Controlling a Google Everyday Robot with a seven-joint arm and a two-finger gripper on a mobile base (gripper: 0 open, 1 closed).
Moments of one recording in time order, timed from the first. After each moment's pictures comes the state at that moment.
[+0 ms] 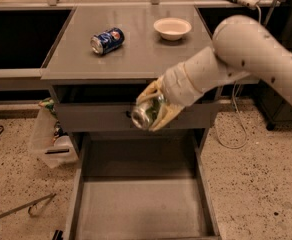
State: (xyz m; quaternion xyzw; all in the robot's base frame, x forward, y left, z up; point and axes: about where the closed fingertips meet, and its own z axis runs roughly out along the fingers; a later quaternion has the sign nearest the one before) arm 0.537 -0.016 0.833 -0.83 0.41 0.11 0.37
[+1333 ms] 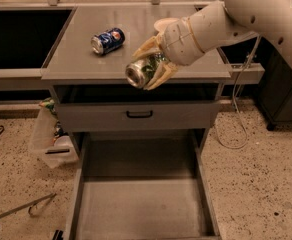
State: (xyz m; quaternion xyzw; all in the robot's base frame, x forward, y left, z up) arm 0.591 -0.008 0.929 -0.82 0.36 0.06 0.45
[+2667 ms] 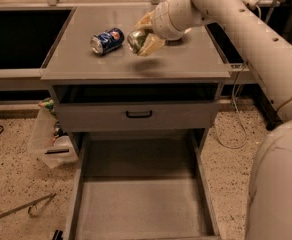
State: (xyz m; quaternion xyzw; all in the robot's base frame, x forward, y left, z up) arm 0.772 -0.009 0.920 -0.74 0.49 -0.03 0.46
